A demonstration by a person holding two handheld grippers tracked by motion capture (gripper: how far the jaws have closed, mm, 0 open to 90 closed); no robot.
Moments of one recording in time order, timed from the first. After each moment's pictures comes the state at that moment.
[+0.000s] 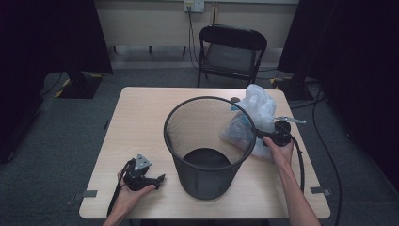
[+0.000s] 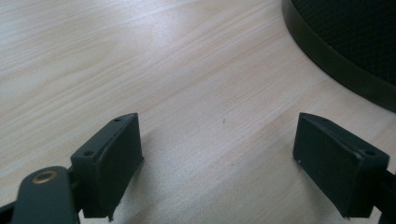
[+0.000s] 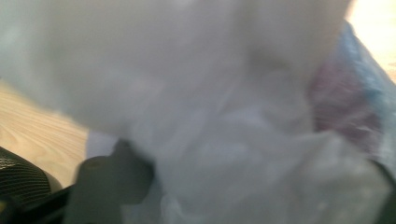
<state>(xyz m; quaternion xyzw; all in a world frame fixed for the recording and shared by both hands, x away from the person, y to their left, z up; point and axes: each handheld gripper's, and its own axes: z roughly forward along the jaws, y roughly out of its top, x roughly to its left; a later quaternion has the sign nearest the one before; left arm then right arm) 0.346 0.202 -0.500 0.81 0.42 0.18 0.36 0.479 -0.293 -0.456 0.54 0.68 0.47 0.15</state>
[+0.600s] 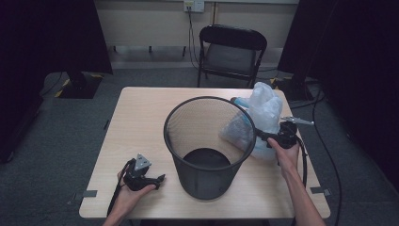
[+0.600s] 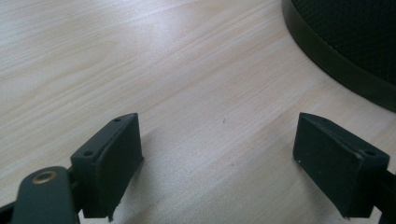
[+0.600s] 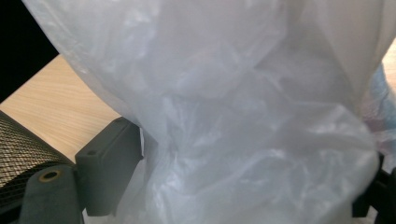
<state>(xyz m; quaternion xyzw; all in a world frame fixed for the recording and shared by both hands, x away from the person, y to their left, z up) 0.346 0.201 -0.500 0.81 0.42 0.18 0.36 0.457 -0.298 -0.431 0.53 0.68 0.48 0.15</state>
